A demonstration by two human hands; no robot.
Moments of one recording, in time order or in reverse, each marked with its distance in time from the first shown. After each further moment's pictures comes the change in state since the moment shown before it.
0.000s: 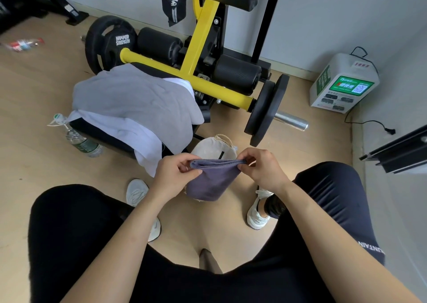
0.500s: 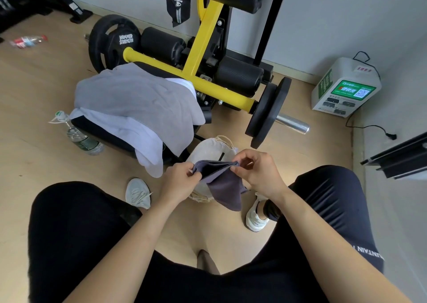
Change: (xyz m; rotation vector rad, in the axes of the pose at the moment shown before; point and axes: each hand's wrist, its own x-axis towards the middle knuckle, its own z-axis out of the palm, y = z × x) left_hand 0.000 -0.011 0.025 0.189 -0.006 -0.234; right_hand -0.008 -0.011 0.006 0.210 0.061 -0.039
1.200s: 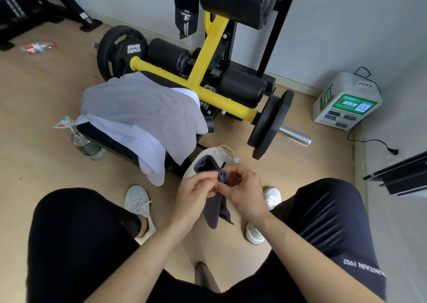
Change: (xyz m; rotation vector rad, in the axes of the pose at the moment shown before) left_hand -0.042 0.045 0.005 -0.794 -0.018 -0.045; right_hand -0.011 -0.020 0.047 0.092 0.141 0.087
